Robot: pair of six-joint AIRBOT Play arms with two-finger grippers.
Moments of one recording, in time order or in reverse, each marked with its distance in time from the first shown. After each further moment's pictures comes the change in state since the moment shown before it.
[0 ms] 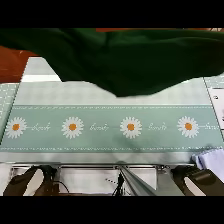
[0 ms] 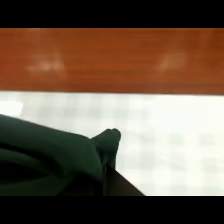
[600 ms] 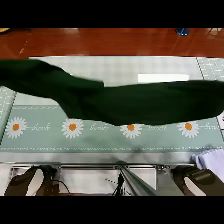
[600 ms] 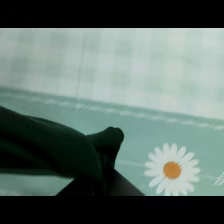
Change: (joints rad) left arm 0.001 0.097 -0.128 0.079 -0.237 -0.149; right arm 0.000 -0.030 0.063 0.130 0.479 -0.119
